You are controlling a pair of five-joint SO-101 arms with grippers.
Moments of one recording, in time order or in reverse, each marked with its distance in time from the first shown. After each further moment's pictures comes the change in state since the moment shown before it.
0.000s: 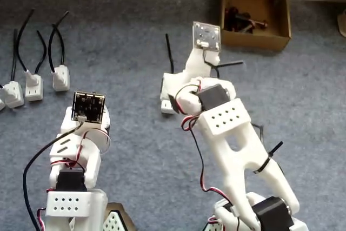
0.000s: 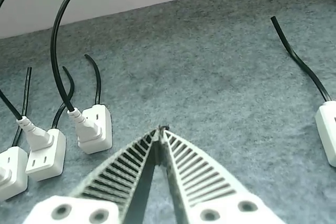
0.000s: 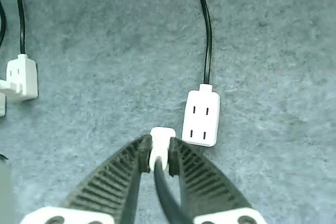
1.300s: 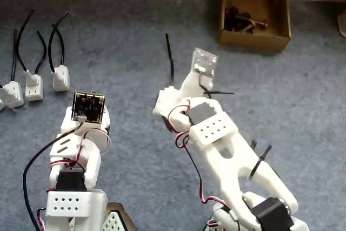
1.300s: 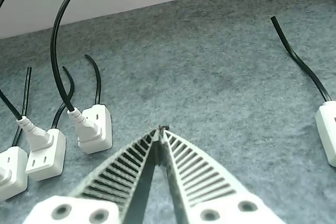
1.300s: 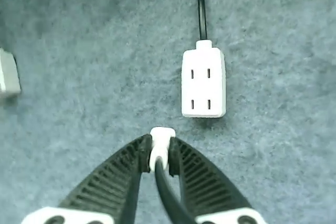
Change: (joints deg) left arm 0.0 0.0 0.0 0.0 0.0; right arm -4.2 -0.4 16.9 -12.7 -7.4
